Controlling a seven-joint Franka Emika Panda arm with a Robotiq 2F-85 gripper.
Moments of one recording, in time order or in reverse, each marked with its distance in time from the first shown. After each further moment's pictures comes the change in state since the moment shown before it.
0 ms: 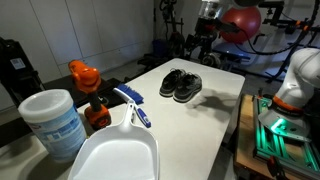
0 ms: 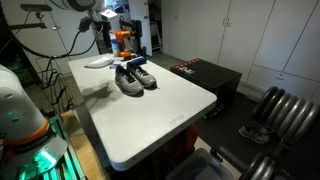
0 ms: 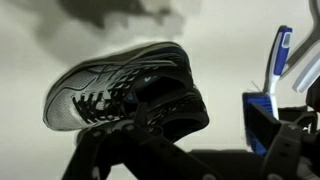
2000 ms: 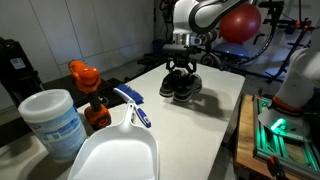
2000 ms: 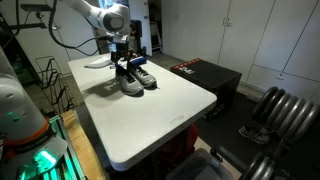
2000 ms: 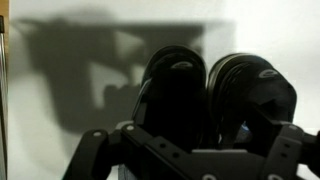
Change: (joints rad) arm 0.019 0.441 -0.062 0.222 -0.054 -0.037 1.028
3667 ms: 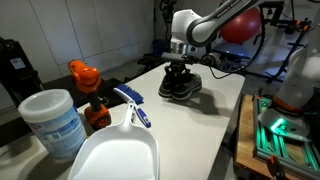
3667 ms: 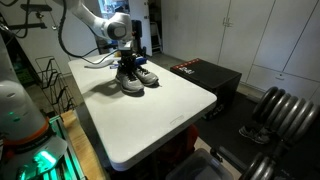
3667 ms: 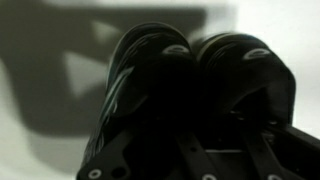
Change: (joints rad) arm 0.025 0.075 -0.032 -0.021 -0.078 0.163 -0.044
